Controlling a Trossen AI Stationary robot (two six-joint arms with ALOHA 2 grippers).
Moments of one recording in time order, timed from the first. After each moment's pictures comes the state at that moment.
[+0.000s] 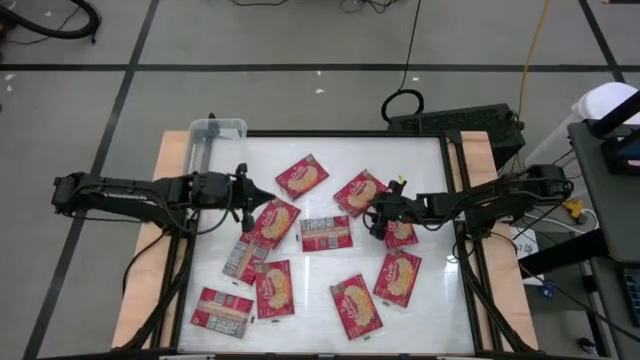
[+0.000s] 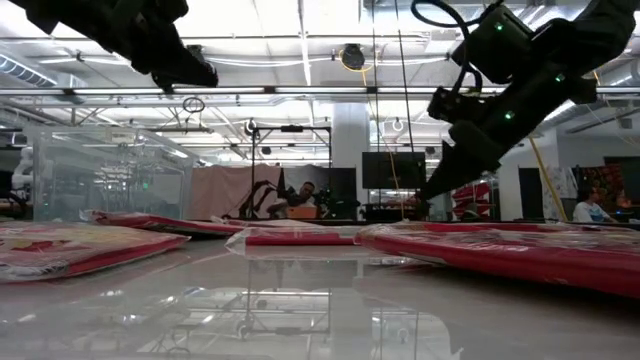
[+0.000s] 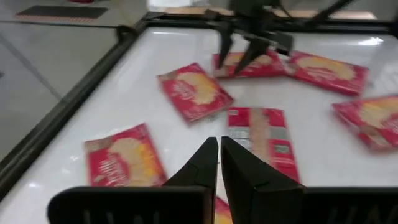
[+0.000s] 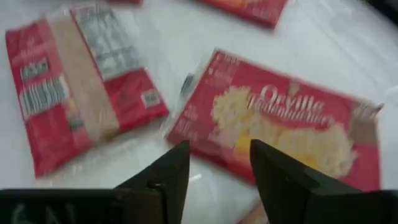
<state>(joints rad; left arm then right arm) 0.02 0.85 0.57 -0.16 -0.15 -0.01 0.01 1.34 0.43 0.14 0.34 0.26</state>
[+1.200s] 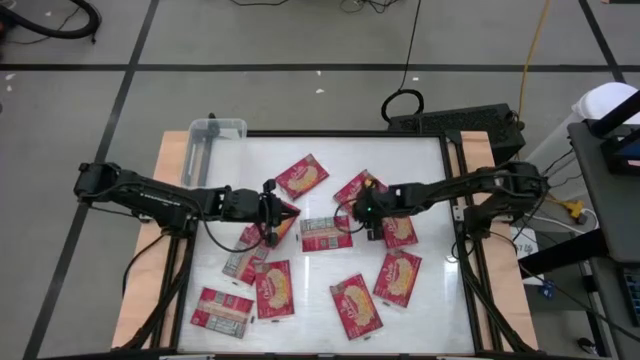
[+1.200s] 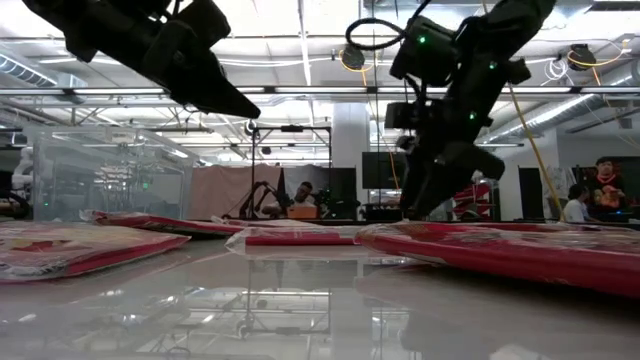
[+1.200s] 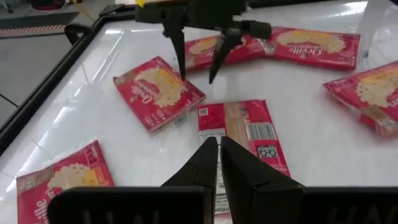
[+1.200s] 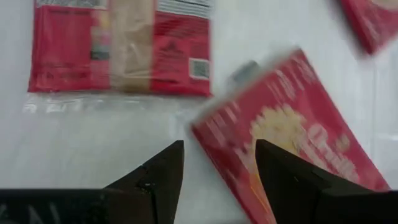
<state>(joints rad) -0.05 1.22 0.57 0.18 -0.15 0.05 -0.06 1.58 0.78 -0.26 0.15 -0.28</state>
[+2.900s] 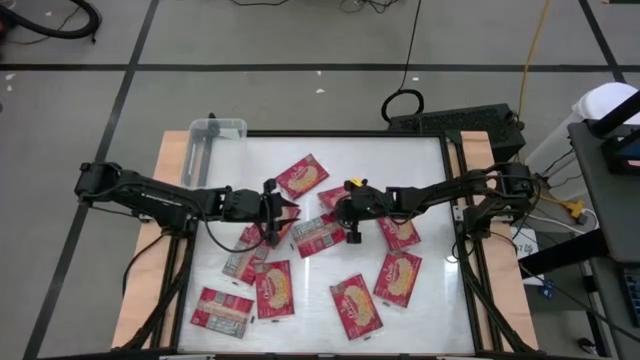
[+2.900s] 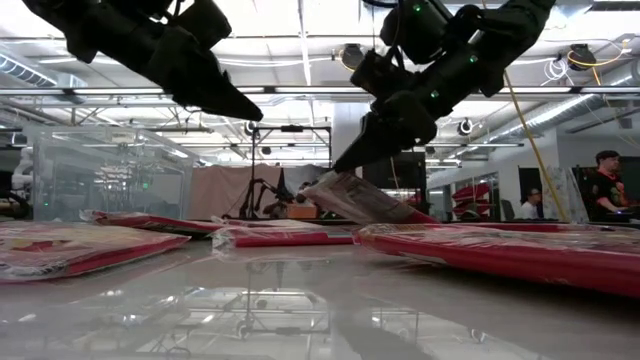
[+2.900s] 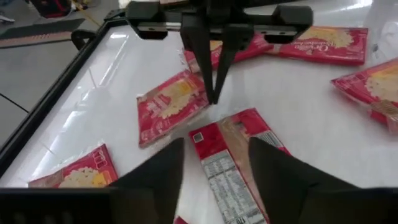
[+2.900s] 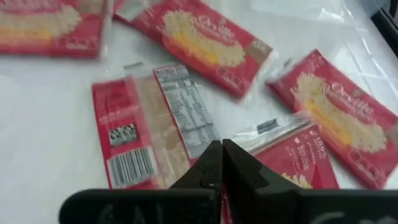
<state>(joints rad) -0.06 1.24 0.57 0.20 -0.19 0.10 -0.04 1.63 0.78 0.24 0.02 -0.16</state>
